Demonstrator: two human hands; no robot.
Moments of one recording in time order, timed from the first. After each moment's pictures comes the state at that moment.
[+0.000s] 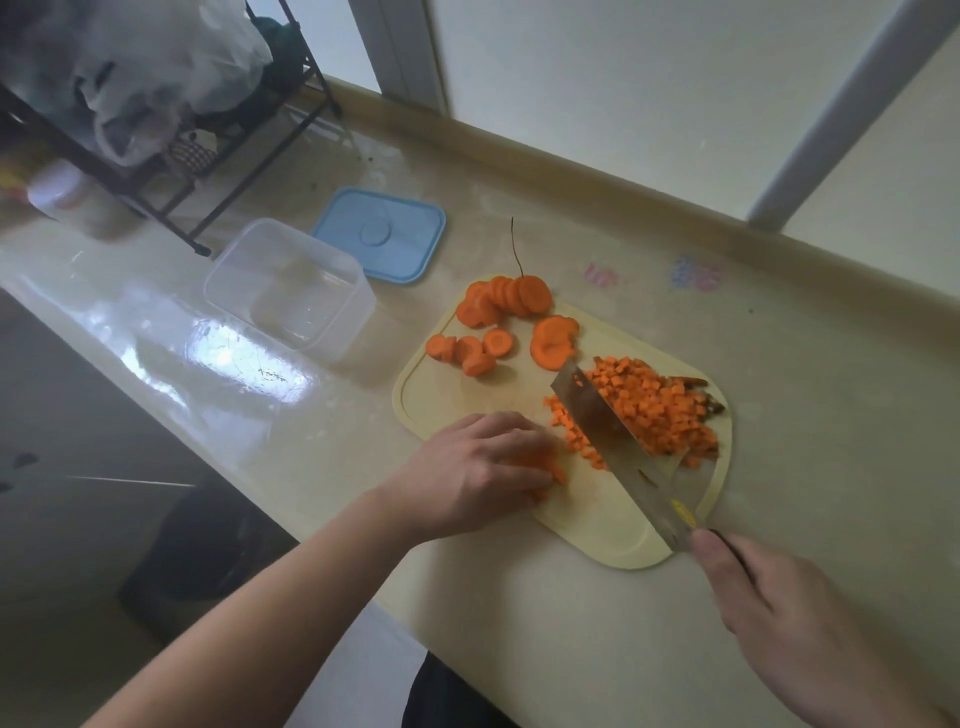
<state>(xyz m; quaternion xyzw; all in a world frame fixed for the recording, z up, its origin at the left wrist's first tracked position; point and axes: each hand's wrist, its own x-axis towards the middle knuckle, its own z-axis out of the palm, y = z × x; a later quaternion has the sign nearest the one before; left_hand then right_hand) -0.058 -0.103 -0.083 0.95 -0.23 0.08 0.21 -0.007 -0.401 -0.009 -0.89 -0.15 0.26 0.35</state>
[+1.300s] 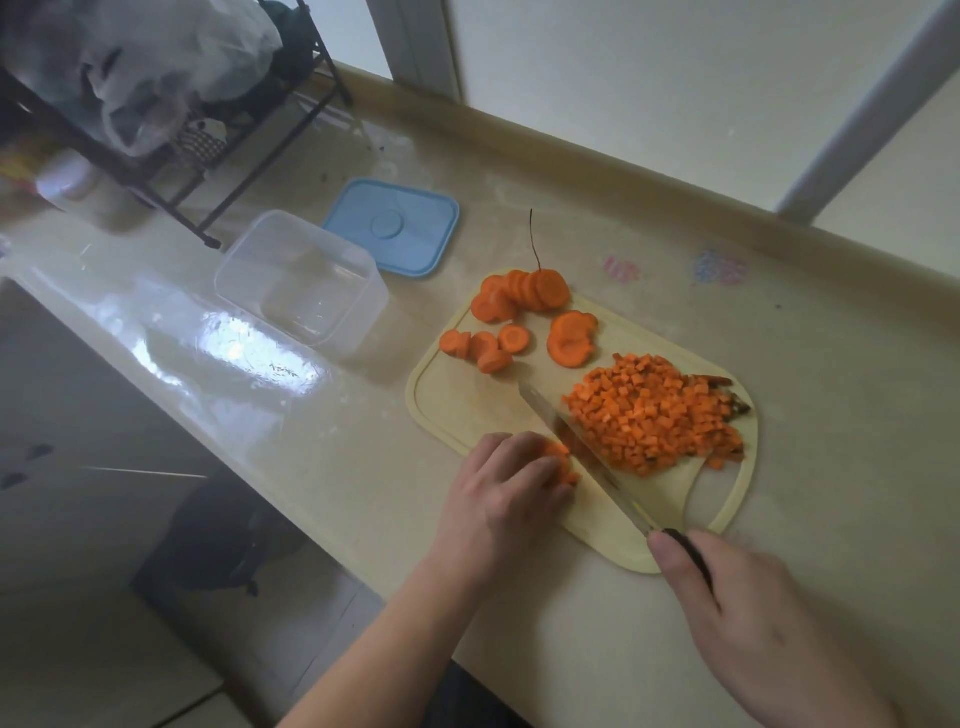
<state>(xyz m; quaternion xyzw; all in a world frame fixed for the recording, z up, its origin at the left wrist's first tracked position) -0.084 -0.154 -0.104 0.94 0.02 0.23 0.27 -0.018 -0.376 -0.033 -0.90 -0.20 0.23 0.29</state>
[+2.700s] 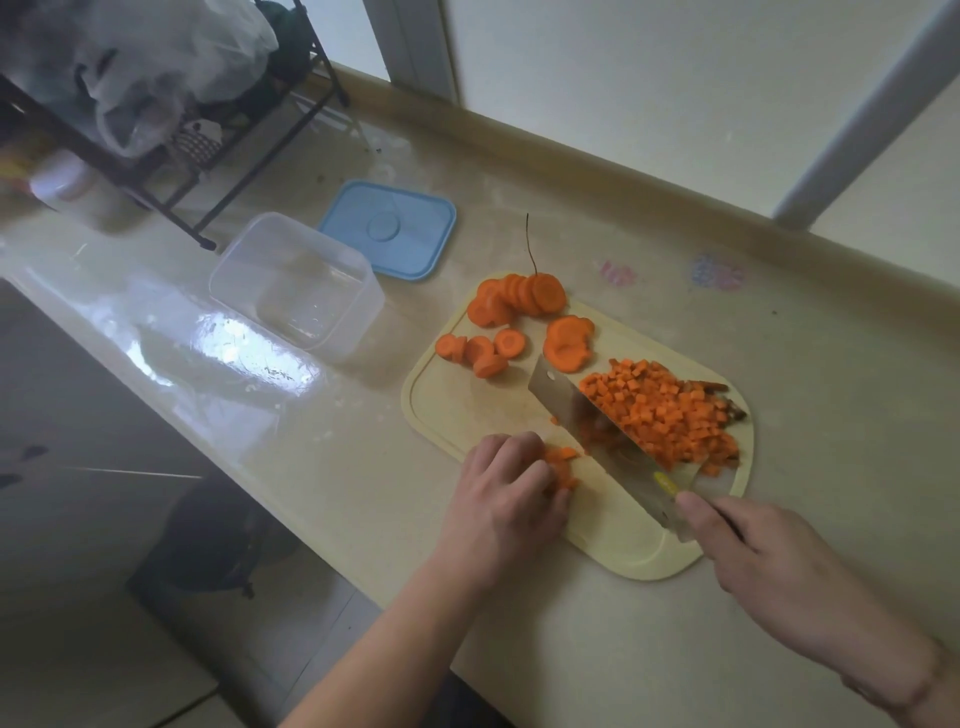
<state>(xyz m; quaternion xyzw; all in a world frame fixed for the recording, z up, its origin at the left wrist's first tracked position) -0.078 -0.160 -0.107 0.95 0.03 0.21 0.23 0.028 -0.379 -0.020 -0.88 -0.19 0.31 0.31</state>
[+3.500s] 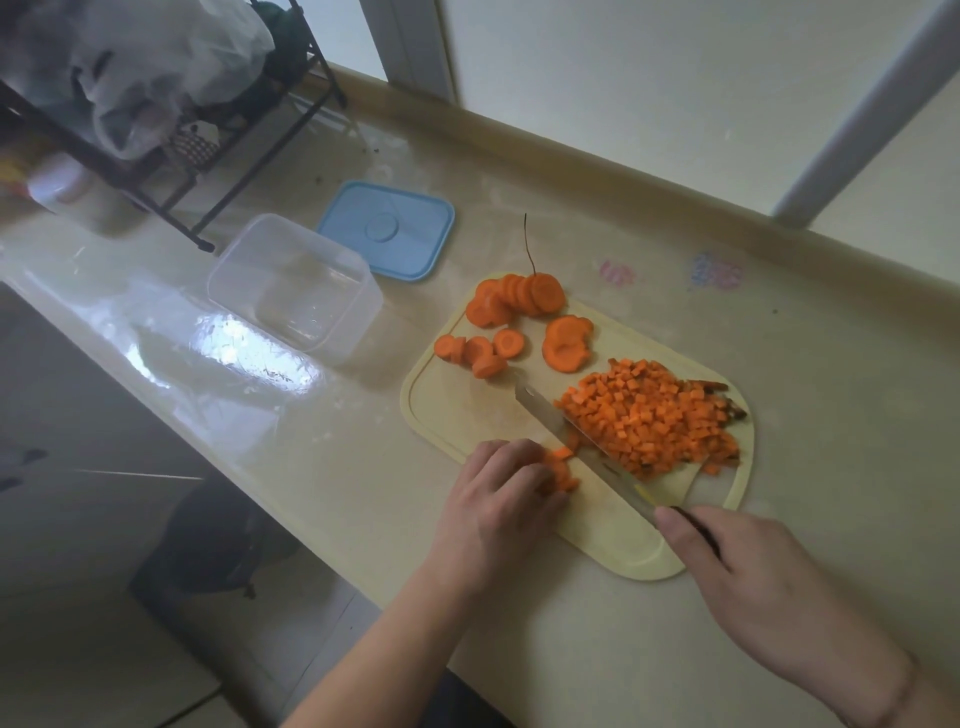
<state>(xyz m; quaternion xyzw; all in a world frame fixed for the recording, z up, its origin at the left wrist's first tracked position) -0.083 -0.157 -0.102 0.93 0.03 0.22 0.29 0.016 -0.375 -0.027 -0.89 -0.23 0.28 0.28</state>
